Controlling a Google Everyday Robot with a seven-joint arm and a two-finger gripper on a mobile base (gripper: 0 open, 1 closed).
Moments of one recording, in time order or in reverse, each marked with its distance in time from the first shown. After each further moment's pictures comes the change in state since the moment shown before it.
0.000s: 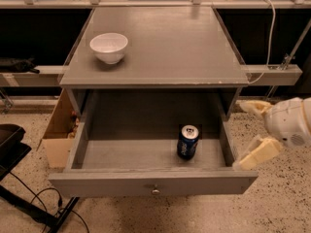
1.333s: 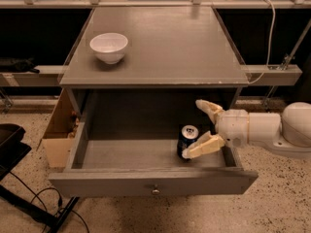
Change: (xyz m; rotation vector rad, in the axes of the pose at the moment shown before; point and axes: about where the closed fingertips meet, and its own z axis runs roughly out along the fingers) arm -0.054 -0.015 0.116 -0.039 -0.478 0.029
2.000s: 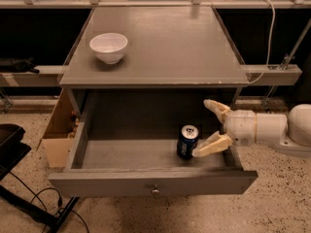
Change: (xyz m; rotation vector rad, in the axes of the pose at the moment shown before) arm 0.024 -0.023 -0.015 0.009 -0.010 -0.034
